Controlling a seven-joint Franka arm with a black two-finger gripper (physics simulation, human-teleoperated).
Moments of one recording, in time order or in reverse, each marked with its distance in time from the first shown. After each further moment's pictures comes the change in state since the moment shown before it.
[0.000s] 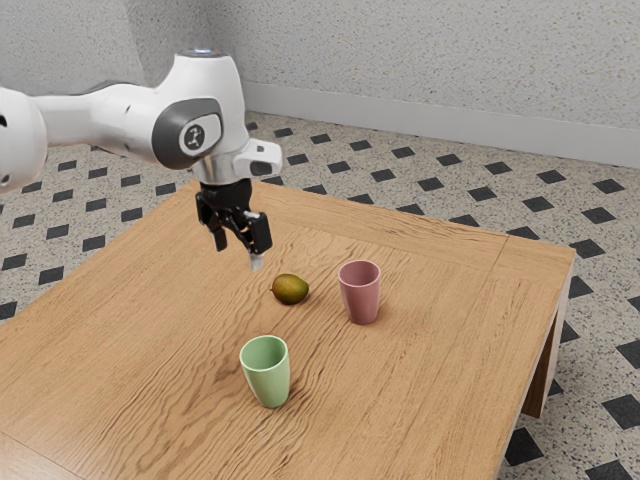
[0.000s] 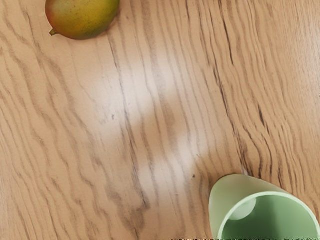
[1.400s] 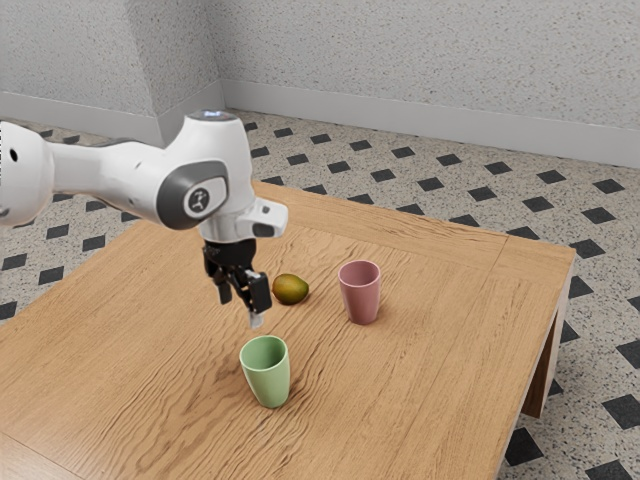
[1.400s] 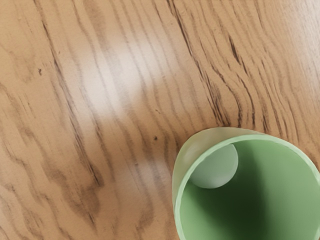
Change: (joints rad) arm -0.039 -0.037 -0.010 -0.222 -0.014 0.136 0.058
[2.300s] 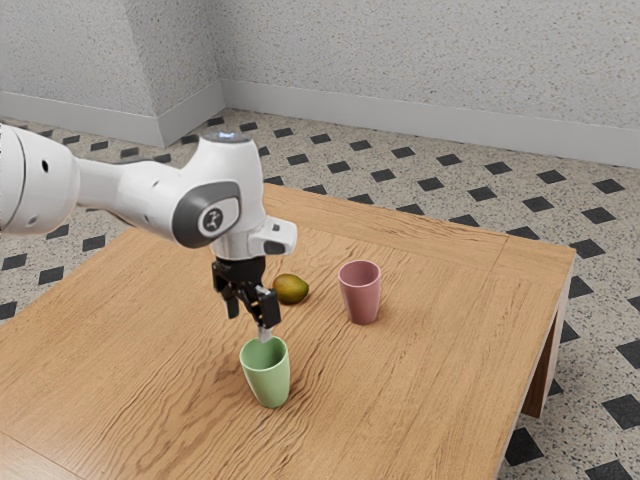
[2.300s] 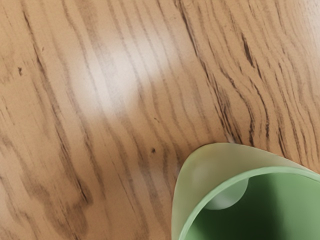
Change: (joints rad) arm -0.004 0.071 -0.002 -0.001 -0.003 0.052 -0.028
